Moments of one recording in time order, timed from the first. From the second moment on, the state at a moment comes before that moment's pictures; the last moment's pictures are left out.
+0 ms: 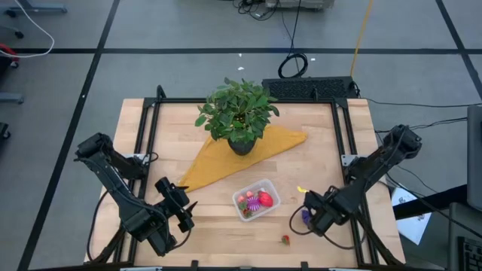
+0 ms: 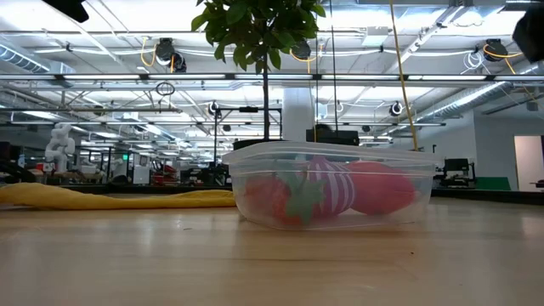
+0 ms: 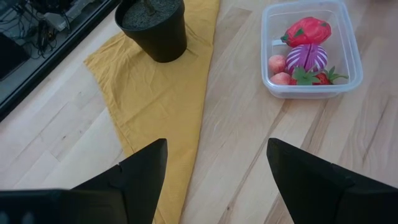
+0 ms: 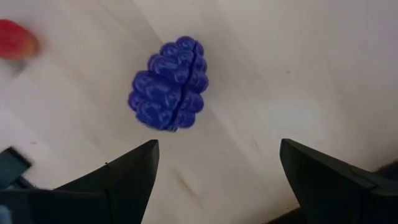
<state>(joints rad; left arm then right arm) -0.87 1.63 1.38 -1.38 -0.81 -1.41 0.76 1.49 0.97 -1.05 -0.04 1.38</state>
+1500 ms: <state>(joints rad) -0.87 1.63 1.38 -1.38 -0.81 -1.41 0.69 1.49 0.74 -0.64 -0.06 1.32</state>
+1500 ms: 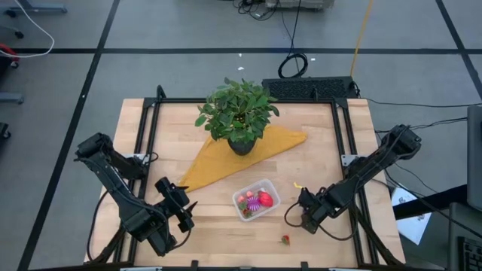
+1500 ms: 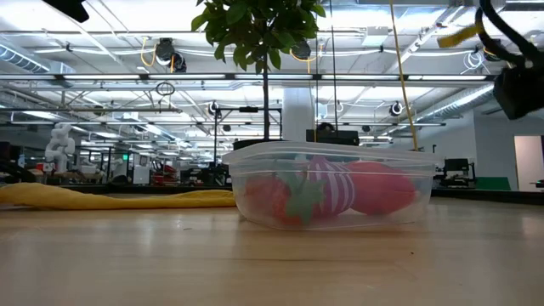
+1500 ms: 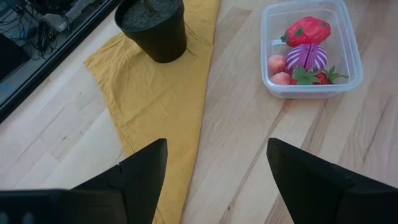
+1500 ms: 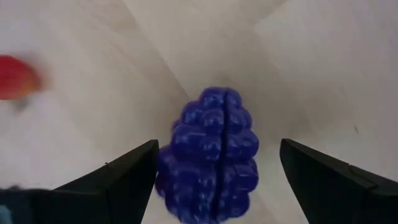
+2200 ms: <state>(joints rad) -0.87 1.63 1.38 -1.38 -0.81 -1.41 0.69 1.49 0.71 -0.61 -0.06 1.32</state>
